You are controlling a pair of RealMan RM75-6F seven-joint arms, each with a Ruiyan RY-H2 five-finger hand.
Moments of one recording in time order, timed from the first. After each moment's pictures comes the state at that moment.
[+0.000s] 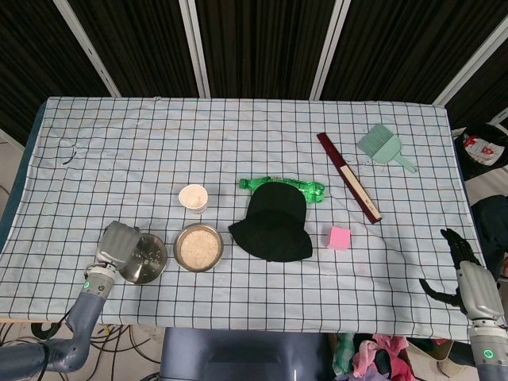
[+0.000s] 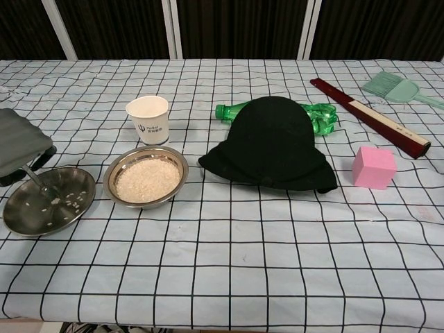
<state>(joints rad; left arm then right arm) -0.60 -1.56 0.06 -1.40 1.03 1.20 1.11 0.08 -1.07 0.10 -1.76 -1.31 1.33 0.17</state>
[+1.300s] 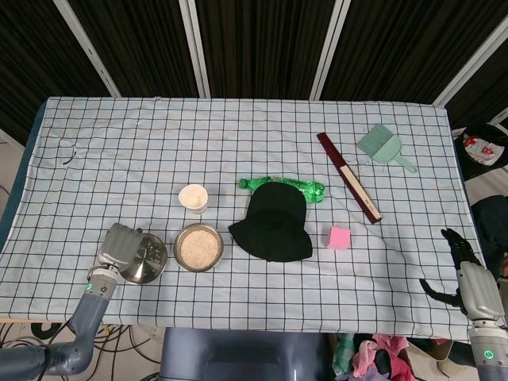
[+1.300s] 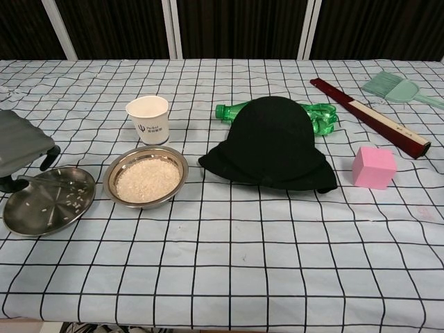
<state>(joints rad) -0.59 -1.52 0.02 -1.52 0.97 1.20 1.16 0.07 -1.07 0.10 -1.76 -1.31 1.34 0.17</state>
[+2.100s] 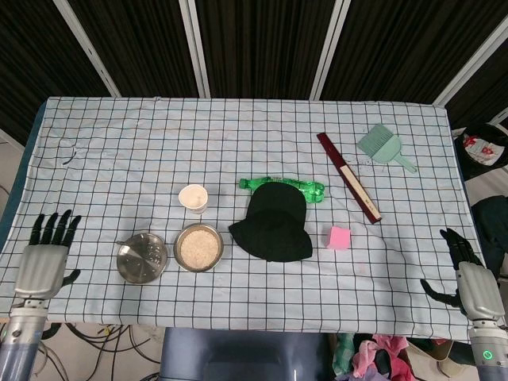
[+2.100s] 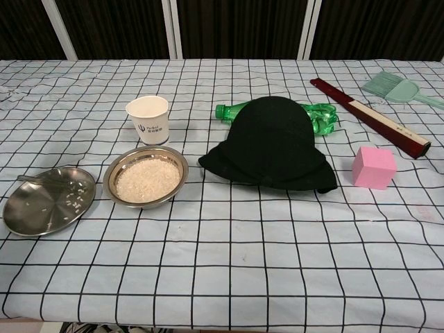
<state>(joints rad) -0.26 -1.24 0.11 -1.69 1.33 1.60 0.50 0.08 -1.08 0.09 -1.73 -1.34 1.36 0.12</state>
